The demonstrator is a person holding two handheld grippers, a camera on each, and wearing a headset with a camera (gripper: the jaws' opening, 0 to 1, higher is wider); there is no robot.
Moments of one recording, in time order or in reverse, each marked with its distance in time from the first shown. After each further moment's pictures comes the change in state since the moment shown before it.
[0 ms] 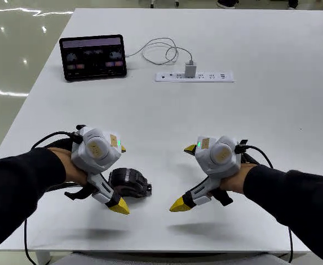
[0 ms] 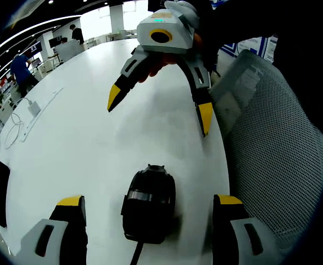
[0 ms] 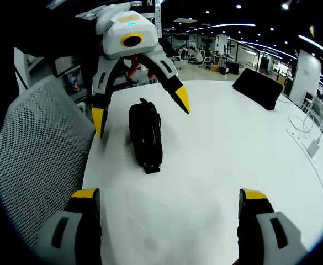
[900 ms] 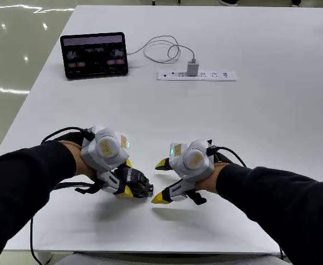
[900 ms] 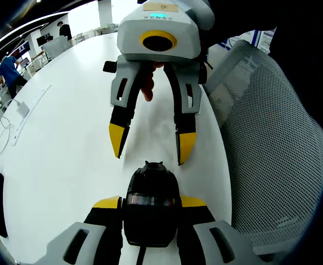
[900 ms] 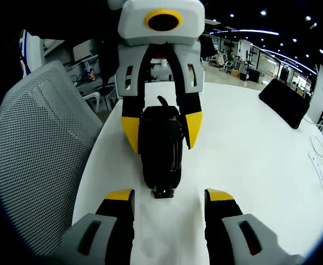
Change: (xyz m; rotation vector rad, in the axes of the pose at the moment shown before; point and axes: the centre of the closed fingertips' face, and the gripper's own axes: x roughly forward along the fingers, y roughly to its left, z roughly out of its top) left arm 0.009 0.001 -0.003 0.060 0.042 -0.055; right arm 0.047 0.022 0.019 -0.131 0.013 0.103
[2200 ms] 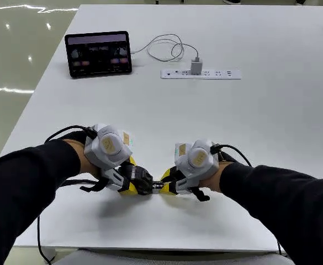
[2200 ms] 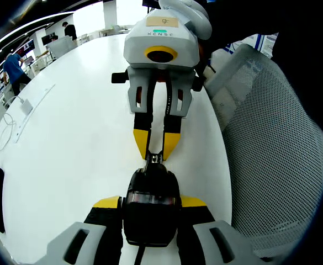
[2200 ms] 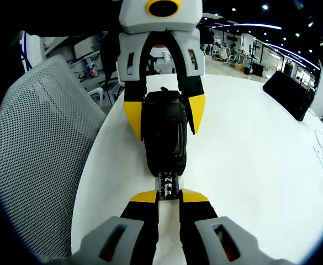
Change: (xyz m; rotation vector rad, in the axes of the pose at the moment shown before) left arm 0.002 0.000 0.000 -0.030 -0.022 0.017; right arm -0.005 0.004 -0.020 0.015 0.041 0.039
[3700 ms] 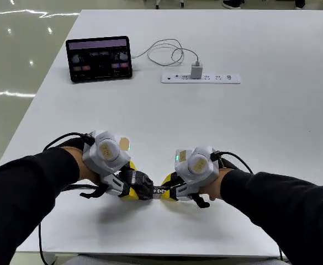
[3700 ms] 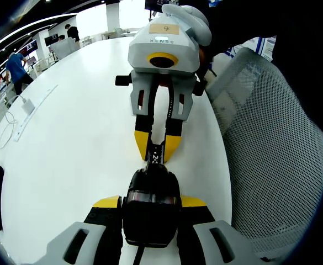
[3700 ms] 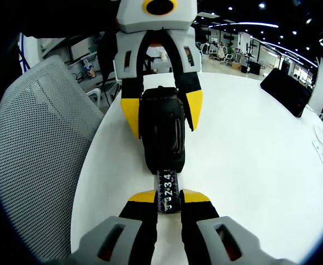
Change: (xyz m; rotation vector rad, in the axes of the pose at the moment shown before) left arm -0.001 0.000 0.001 -0.018 -0.032 0.003; right arm 0.000 -0.001 -0.004 0.020 0.001 -0.012
